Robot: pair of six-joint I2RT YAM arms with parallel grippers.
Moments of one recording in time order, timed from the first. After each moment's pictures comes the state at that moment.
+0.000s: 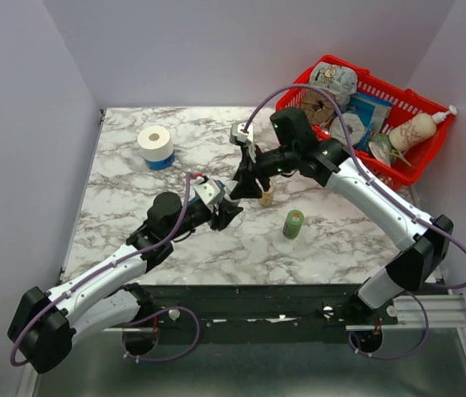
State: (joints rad) left arm -0.70 0.93 0.53 0.36 0.29 0.02; right arm 0.72 1.57 1.61 -0.67 -0.77 -0.31
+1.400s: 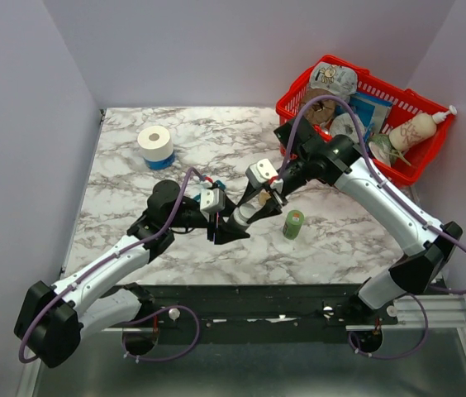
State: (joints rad) left arm -0.62 1.01 0.61 0.35 0.96 0.01; right arm 0.73 1.55 1.71 -1.15 -1.09 -1.18
